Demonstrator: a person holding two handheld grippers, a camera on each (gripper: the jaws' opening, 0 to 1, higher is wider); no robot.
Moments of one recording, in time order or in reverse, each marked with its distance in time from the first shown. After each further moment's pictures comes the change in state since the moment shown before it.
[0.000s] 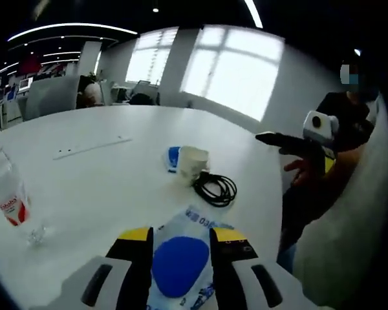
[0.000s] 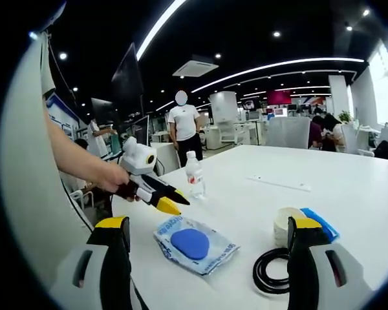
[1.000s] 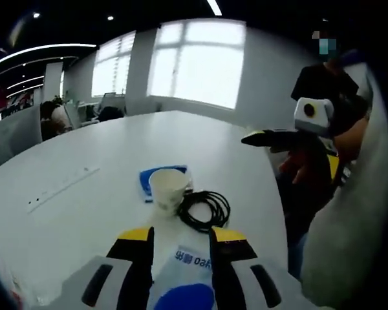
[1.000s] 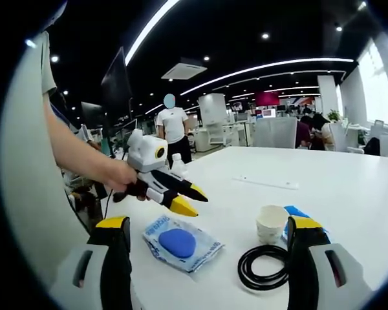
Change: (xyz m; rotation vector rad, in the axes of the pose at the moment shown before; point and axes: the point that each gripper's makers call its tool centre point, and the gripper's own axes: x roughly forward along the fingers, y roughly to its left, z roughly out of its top) left arm 0.066 -0.034 0.052 0.230 -0.001 -0.123; right arm -0.013 -0.023 0.001 0.024 -0.017 -0.074
